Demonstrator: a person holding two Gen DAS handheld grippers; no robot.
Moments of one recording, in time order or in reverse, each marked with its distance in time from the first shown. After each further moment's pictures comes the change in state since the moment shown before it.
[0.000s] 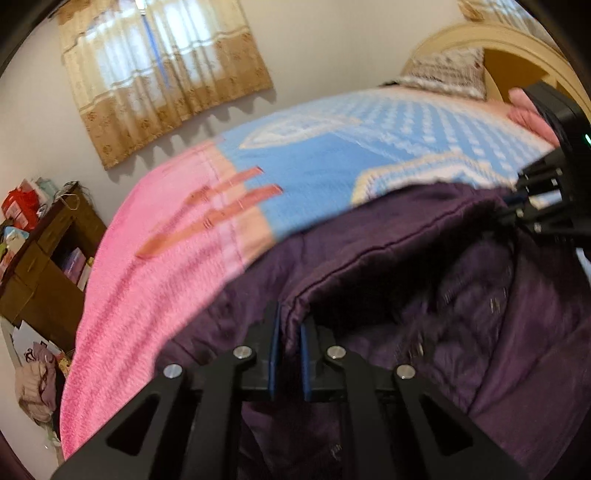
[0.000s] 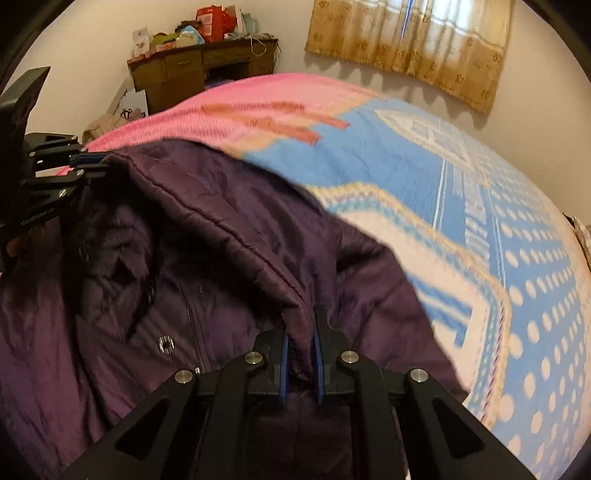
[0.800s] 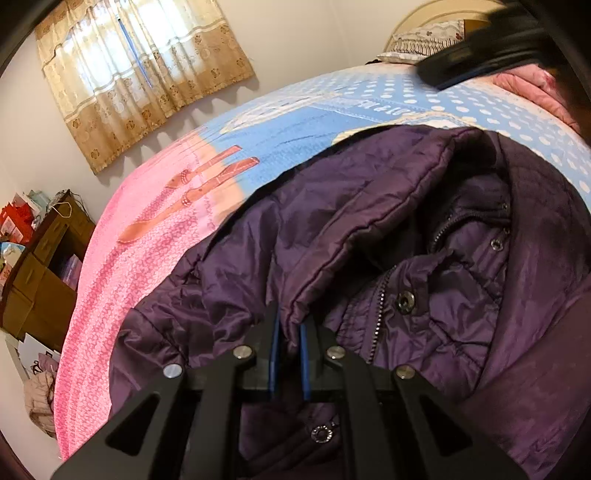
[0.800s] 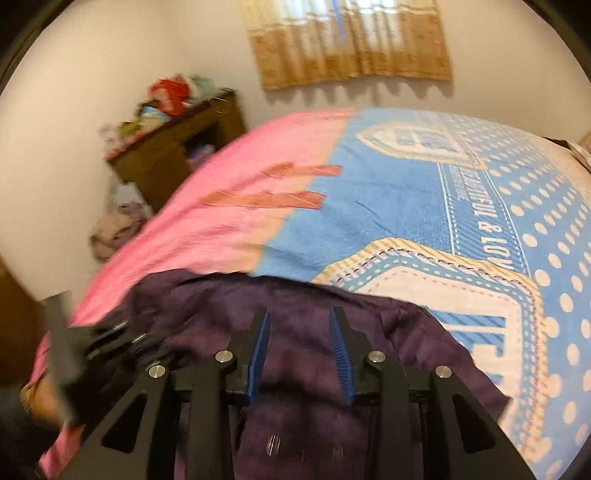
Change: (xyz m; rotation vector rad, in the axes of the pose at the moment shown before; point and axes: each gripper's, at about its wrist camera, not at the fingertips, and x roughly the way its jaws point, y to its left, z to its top) left arm 0.017 -0.019 -0.017 0.074 0.039 0.012; right arm -0.010 -0.002 0.066 0.359 -0.126 0.101
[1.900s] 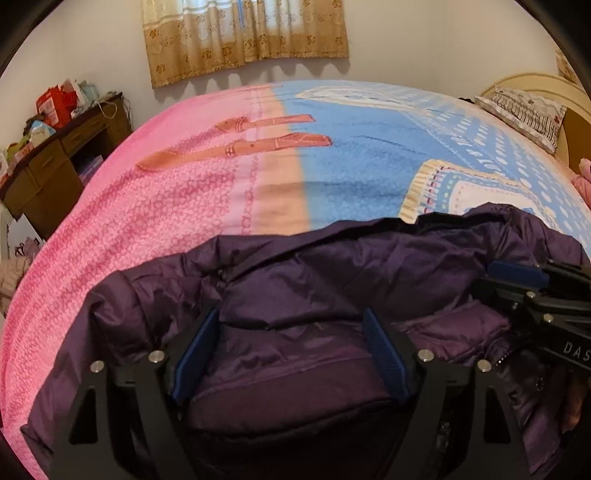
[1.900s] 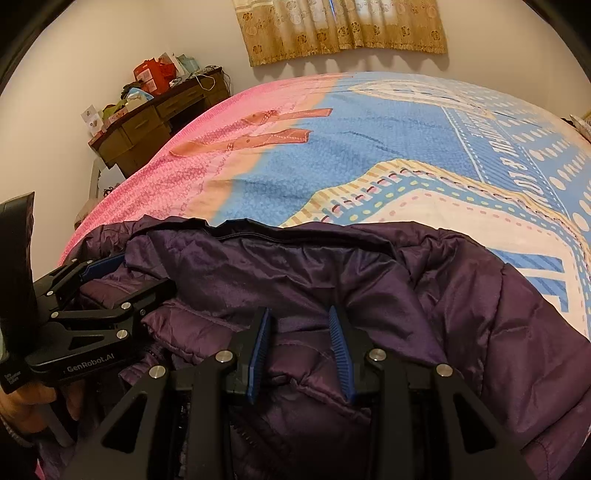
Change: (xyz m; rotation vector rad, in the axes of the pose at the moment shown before) left arm 0.064 0.029 0.015 -0.442 0.085 0.040; right arm 0.069 -0.009 -0.054 0.015 0.064 -0.002
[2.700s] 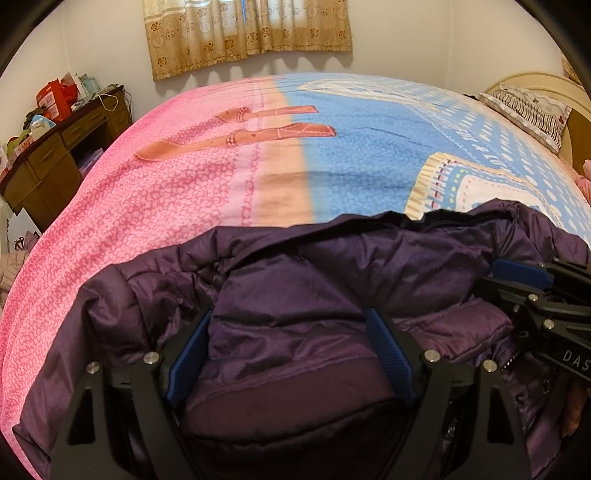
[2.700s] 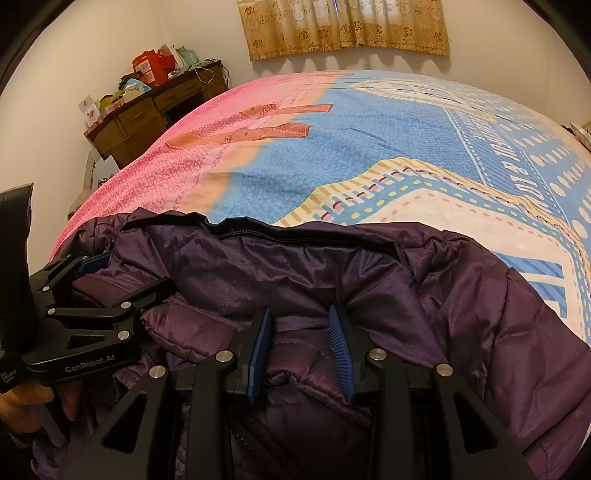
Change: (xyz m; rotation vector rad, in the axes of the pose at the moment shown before) left arm 0.005 -0.002 -0.002 -0.001 0.022 0.008; right arm 0.005 0.004 0.000 -0.022 0.013 -0.029
